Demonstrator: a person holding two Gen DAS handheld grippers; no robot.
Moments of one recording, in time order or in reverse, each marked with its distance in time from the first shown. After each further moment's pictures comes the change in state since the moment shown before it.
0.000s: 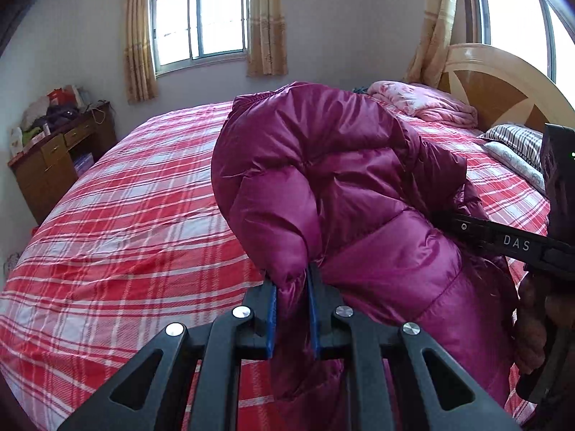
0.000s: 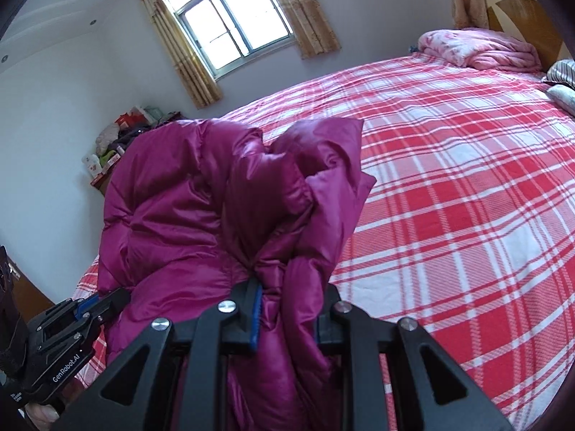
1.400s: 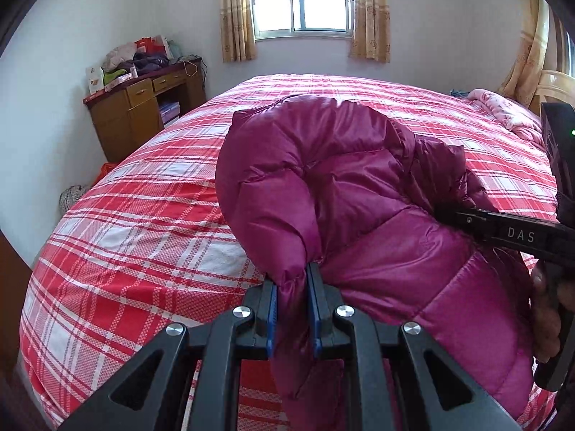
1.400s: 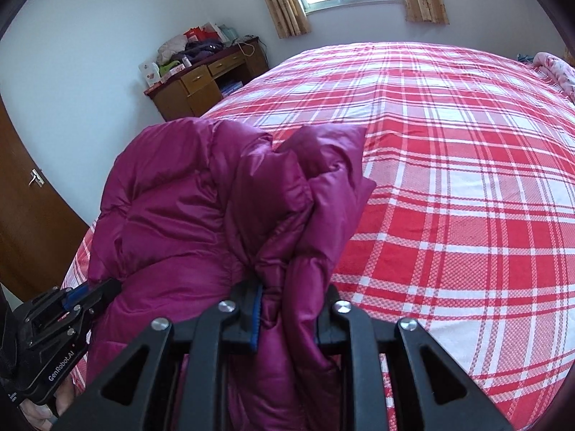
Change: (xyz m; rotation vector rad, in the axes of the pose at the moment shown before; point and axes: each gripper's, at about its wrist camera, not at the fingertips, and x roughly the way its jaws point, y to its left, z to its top) left arm -0.029 0.167 -0.067 -0.203 0.085 0.271; right arm 0.134 0.149 -0.025 -0.249 0.235 0.149
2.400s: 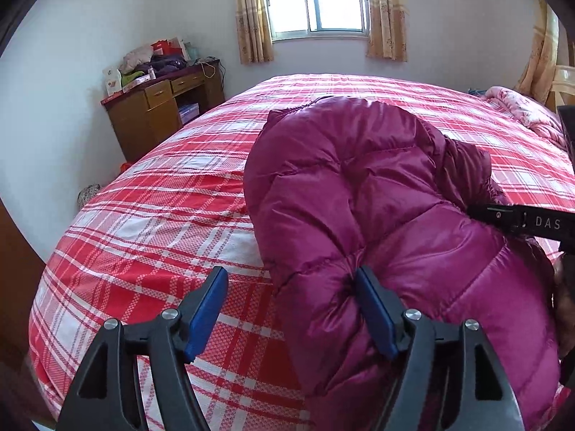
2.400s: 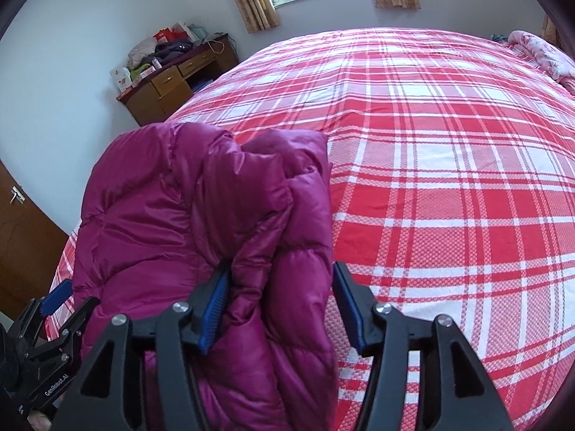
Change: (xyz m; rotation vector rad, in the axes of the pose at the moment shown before) left arm 0.007 0.009 -0.013 0.007 -0.007 0.093; right arm -0.010 -0.012 -0.009 0.074 0.008 -0.099
